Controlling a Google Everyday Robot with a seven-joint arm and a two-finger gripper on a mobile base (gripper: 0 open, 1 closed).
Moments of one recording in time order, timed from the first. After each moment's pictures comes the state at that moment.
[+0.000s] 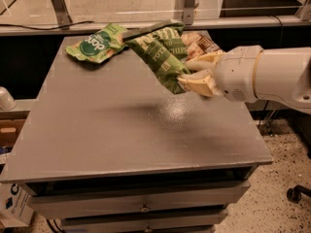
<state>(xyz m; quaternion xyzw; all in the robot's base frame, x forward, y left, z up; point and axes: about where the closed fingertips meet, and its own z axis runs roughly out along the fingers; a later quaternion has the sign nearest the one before) 0.504 -0.077 0.950 -0.51 0.66 0.12 0.54</state>
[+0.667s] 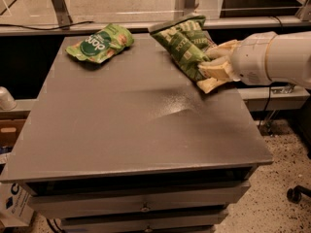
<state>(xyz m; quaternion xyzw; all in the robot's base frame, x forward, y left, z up) 0.557 -0.129 0.946 -0.50 0.69 0.06 0.52</state>
